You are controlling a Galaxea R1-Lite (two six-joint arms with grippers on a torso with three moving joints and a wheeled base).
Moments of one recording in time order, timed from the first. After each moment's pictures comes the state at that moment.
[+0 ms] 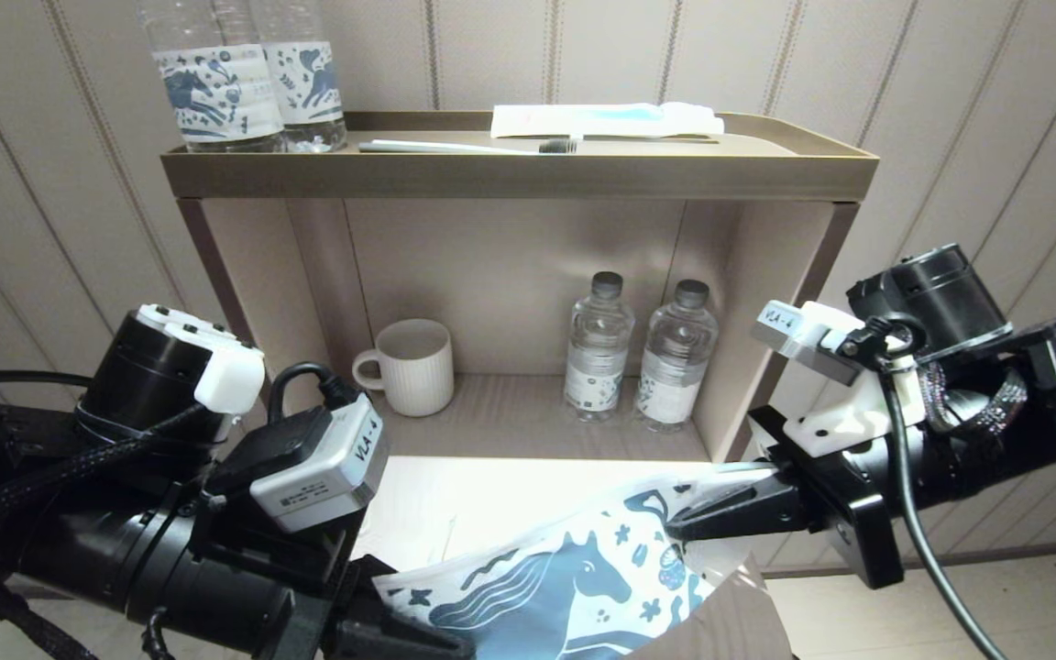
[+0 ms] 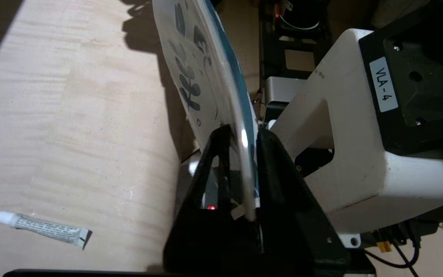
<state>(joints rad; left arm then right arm) -0.66 1.46 -0.83 0.08 -0.85 0.48 0.38 1.56 -1.07 0.29 1.04 -0.48</state>
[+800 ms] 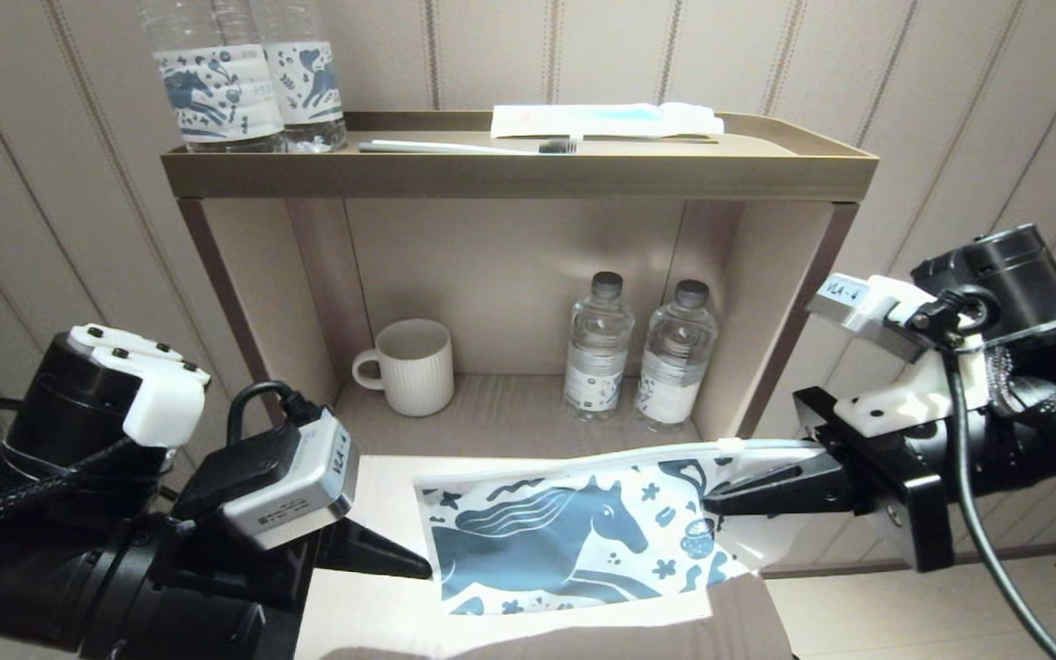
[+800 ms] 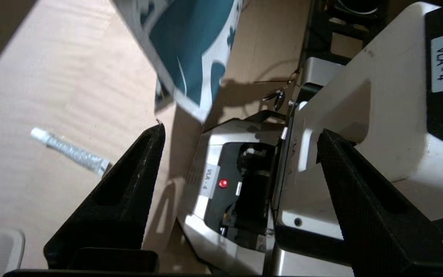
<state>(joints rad) -0.65 1.37 -0.75 0.08 -0.67 0.38 0.30 1.49 -1.06 0.30 1.06 -0.48</state>
